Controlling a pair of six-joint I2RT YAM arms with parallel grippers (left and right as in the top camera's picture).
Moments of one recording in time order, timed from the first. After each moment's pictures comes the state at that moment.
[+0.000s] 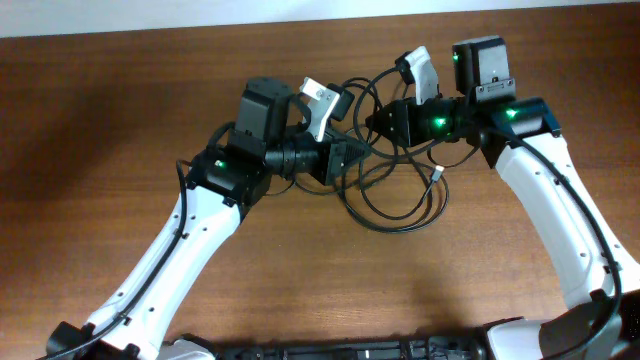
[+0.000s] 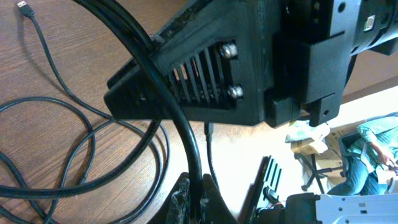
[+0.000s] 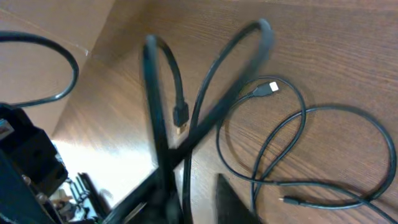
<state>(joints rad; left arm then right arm) -0.48 1.47 1.24 -0.42 0.75 -0.23 0.19 1.54 1.38 -0.73 -0.72 0.11</state>
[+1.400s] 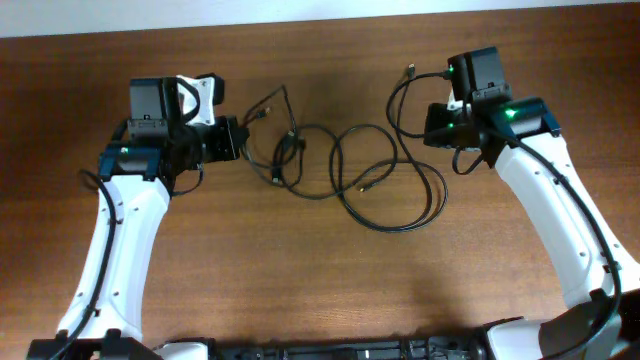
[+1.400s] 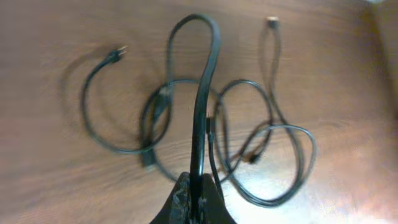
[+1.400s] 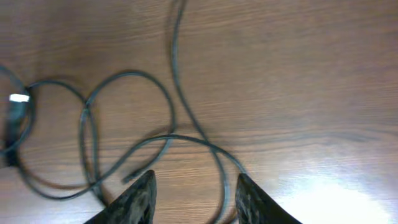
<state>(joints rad) -0.04 1.47 1.25 -0.70 0.50 -0.14 0.19 1.54 1.38 -0.91 0.03 0.33</state>
